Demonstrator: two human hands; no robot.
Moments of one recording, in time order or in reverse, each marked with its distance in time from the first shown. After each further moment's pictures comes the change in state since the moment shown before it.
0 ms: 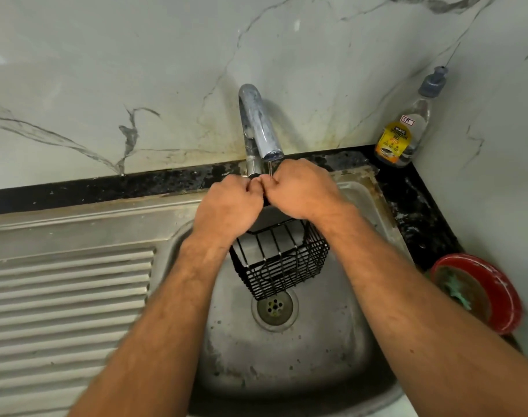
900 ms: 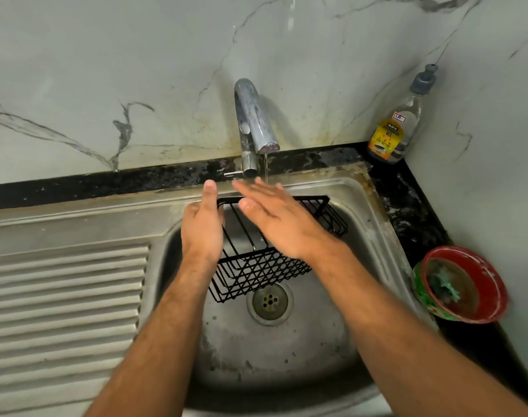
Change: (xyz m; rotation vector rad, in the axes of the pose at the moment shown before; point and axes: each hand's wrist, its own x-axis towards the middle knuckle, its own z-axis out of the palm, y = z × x) left_hand -0.035 -0.036 0.020 -0.721 0.240 -0.348; right_hand -0.052 -0.007 0.031 0.352 -0.210 -0.149
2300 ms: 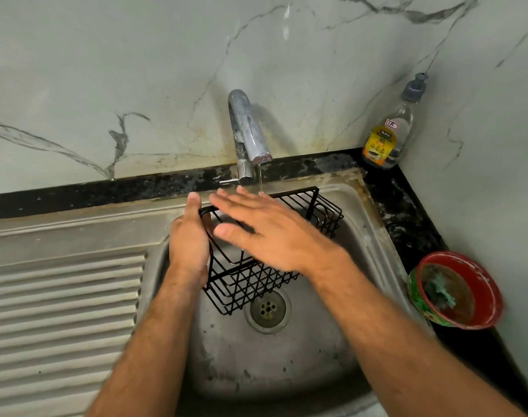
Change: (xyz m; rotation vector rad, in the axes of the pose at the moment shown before) left_hand 0.014 -0.010 -0.006 -0.260 -0.043 -0.126; right_hand -0.001 -0.012 -0.007 -0.210 -0.075 -0.142
